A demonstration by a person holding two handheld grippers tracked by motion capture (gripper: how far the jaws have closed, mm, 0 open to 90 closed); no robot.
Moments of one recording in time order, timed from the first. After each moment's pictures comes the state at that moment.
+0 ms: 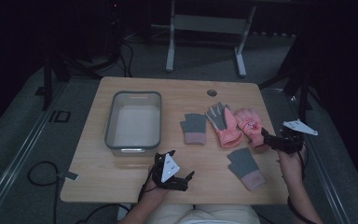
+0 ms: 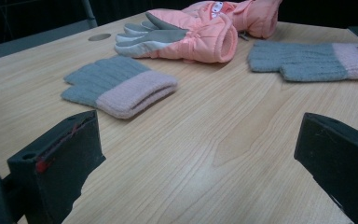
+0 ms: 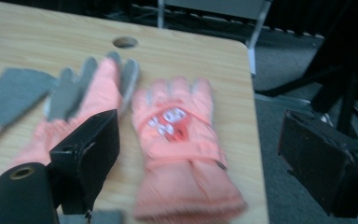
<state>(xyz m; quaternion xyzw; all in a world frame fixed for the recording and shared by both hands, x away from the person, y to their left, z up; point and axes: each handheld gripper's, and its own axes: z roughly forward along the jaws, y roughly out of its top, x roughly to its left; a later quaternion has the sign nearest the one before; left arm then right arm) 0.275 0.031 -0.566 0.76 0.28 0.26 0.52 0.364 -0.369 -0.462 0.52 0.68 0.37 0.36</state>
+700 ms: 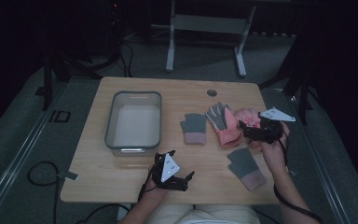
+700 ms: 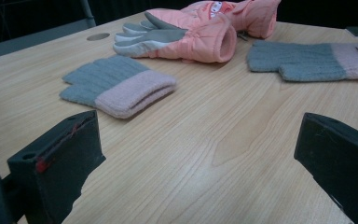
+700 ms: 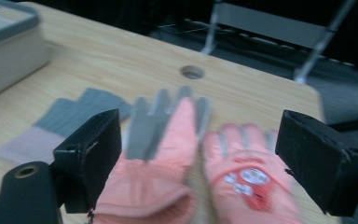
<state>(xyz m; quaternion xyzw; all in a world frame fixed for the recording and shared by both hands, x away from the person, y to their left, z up) 0.275 0.031 -0.566 0.76 0.28 0.26 0.52 0.388 -0.305 -0.444 0.42 0.74 0.42 0.32</state>
